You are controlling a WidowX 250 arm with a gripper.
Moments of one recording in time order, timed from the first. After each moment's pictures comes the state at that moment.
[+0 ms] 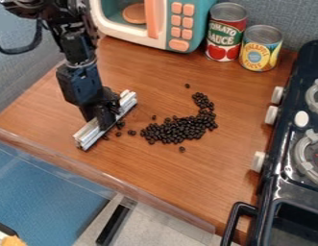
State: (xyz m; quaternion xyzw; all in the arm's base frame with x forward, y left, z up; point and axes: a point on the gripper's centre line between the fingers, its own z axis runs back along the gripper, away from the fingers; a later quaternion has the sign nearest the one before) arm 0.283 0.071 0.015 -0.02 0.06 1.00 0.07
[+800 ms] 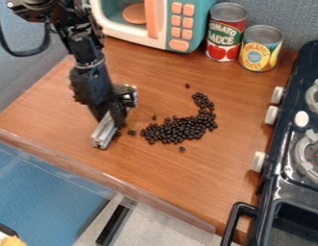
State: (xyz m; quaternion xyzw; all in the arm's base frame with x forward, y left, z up) arm 0.299 0.049 0.013 -0.04 0.09 0.99 -0.03
